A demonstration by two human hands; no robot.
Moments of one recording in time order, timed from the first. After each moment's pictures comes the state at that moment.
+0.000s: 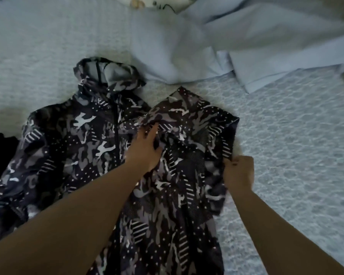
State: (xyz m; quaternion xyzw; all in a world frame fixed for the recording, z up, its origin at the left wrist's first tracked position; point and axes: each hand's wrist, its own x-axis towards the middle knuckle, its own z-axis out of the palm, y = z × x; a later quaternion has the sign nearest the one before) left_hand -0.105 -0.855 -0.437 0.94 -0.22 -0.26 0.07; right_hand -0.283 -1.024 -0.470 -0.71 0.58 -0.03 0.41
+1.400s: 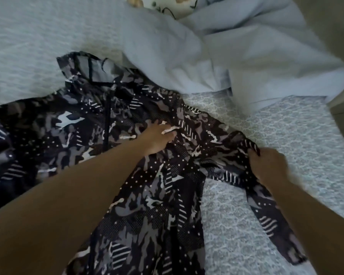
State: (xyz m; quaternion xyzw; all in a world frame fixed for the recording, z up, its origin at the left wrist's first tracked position) left_hand -0.055 -0.935 -0.442 0.86 -0.24 -0.40 0.21; right_hand -0.260 -1.137 -0.421 -0.85 0.49 0.11 0.17
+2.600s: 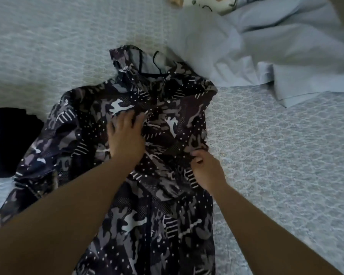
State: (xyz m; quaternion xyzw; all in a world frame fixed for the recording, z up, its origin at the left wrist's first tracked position) left_hand -0.039 -0.741 -0.437 0.97 -0.23 -0.05 -0.01; right_hand -0.192 -0.905 -0.444 -0.82 0.35 0.12 0.43
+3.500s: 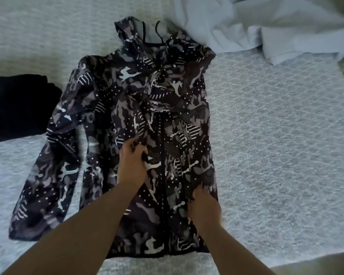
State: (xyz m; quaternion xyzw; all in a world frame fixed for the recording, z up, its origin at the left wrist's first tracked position) left_hand -0.204 -0.621 -0.441 0.94 -0.19 -0.13 0.24; right_hand -0.378 -0.745 -0.446 -0.87 0.35 0.30 0.17
